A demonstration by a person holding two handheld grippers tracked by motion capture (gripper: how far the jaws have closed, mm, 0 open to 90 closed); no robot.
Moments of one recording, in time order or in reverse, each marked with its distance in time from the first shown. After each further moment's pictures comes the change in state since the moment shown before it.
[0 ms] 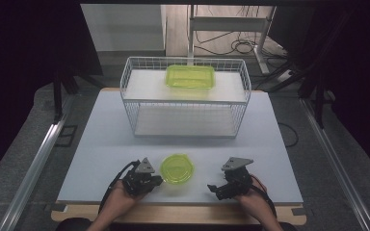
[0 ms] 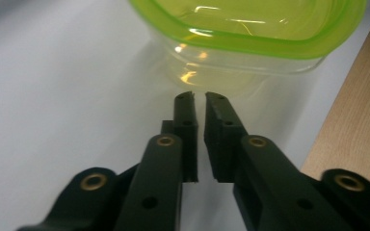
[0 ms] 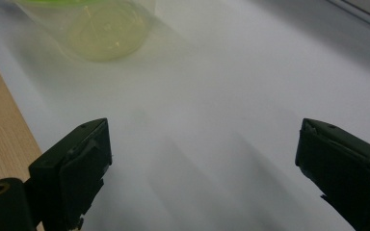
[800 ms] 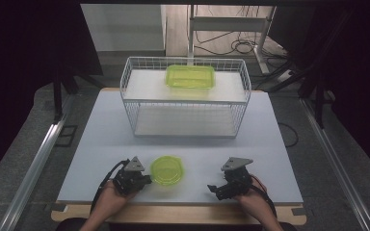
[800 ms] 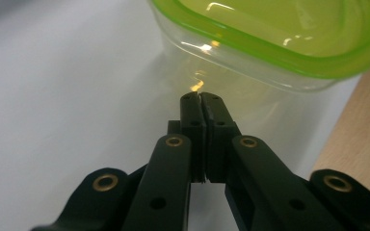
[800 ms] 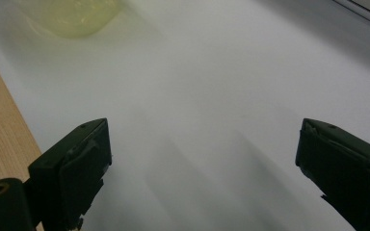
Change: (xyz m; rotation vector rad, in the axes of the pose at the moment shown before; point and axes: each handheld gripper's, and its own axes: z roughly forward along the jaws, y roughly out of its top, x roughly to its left) left arm 0.014 -0.010 -0.006 0.005 -0.014 -0.029; right arm 0.000 0.000 0.001 0.018 -0.002 -0.005
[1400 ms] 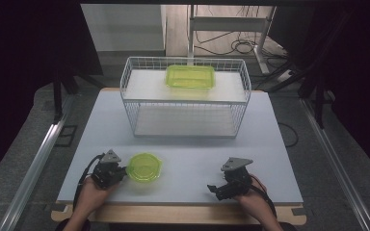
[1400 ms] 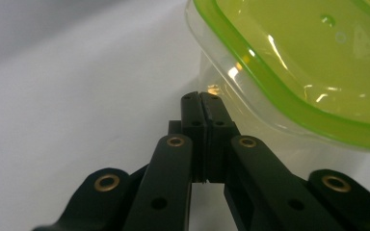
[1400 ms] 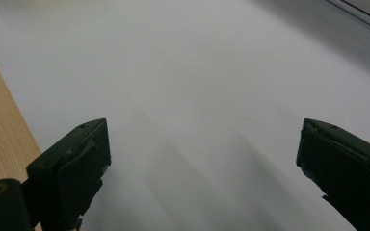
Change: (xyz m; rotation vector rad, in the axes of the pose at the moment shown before) left arm 0.049 -0.031 -0.029 -0.044 0.122 -0.141; right arm 0.000 0.000 0.000 -0.008 0.000 -0.009
